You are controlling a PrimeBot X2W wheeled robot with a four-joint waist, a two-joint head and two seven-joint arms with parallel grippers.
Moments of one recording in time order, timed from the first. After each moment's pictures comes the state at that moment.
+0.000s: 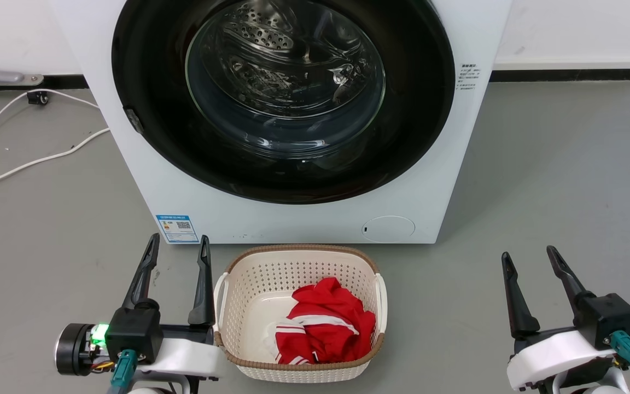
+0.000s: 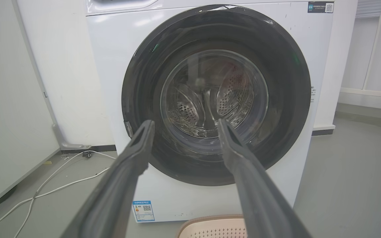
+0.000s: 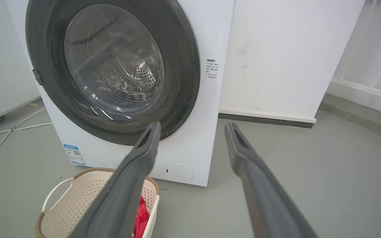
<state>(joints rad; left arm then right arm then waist) -0.02 0.08 -0.09 0.00 -0.04 0.05 -0.26 0.00 -0.05 -0.02 0.06 -0.01 0.13 -0.16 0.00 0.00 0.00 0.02</state>
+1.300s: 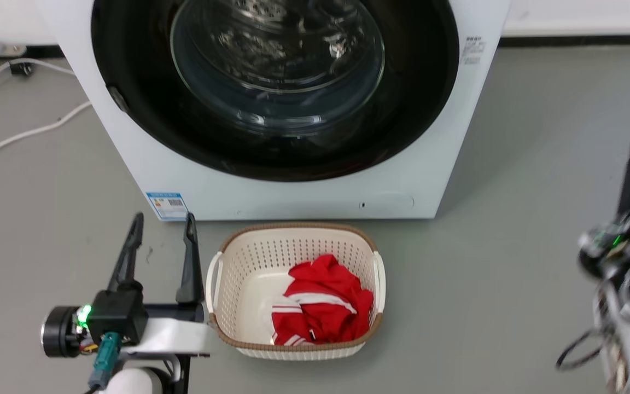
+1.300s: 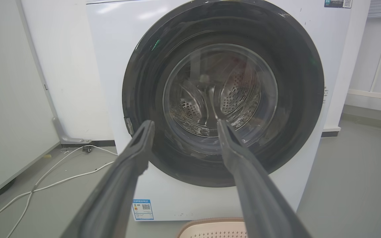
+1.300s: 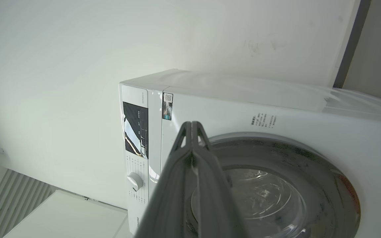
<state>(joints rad) -0.06 0.06 -0.04 0.00 -0.04 0.03 -0.26 -0.31 -0.08 -0.11 0.18 1.57 0.13 -0.21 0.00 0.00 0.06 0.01</state>
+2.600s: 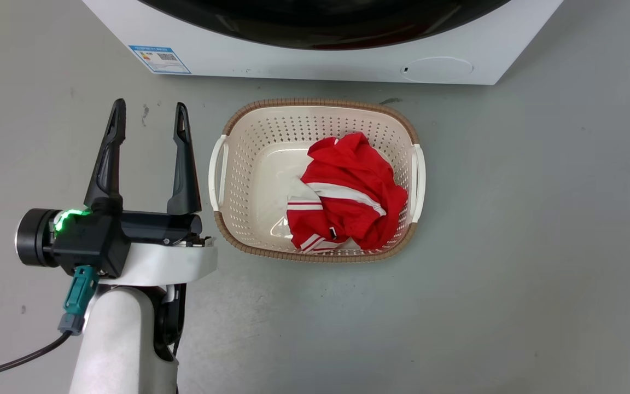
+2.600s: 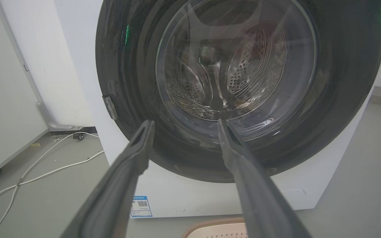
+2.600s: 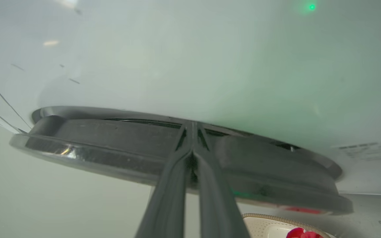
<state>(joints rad) -0.31 0.05 -0.03 -0.08 -0.04 -0.02 -0.26 -1.60 -0.26 0.24 1.12 1.25 0.13 0.45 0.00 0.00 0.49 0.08</state>
